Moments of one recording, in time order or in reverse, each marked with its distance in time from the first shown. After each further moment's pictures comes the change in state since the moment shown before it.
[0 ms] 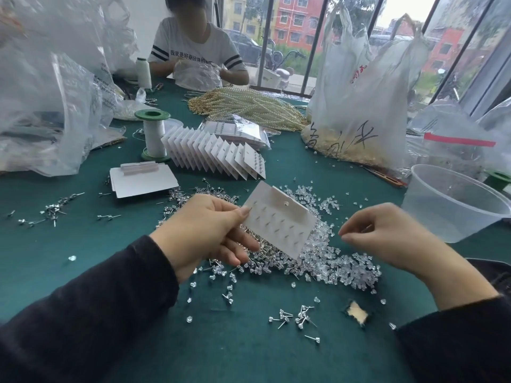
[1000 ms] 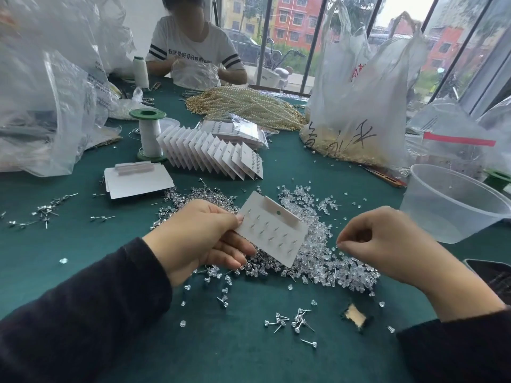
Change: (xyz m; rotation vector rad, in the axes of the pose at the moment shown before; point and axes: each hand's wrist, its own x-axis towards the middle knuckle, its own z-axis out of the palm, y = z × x) left_hand 0.003 0.000 0.002 -0.021 0.006 -0.068; right_hand -0.007 0.001 0.002 -0.116 0.023 -0.149
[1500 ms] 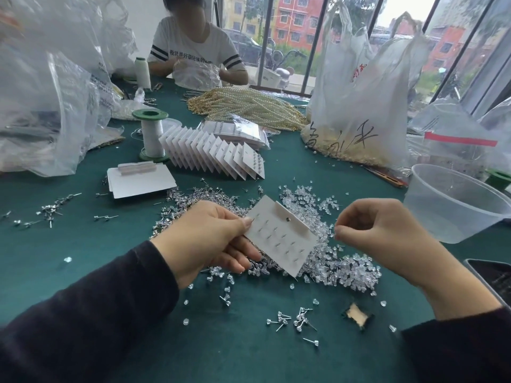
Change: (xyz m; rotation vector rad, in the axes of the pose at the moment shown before) left_hand 0.001 -0.006 0.003 0.031 -0.017 0.033; right_hand 0.001 -0.008 0.003 0.335 0.128 0.030
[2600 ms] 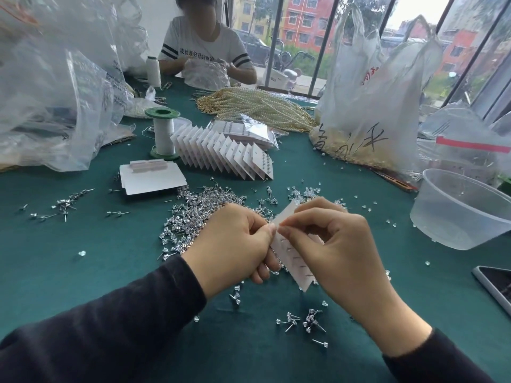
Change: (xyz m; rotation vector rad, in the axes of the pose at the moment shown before) left_hand -0.006 -0.007 0.016 0.279 0.021 0.249; right_hand -0.017 -0.043 0.063 0.304 0.151 -0.361
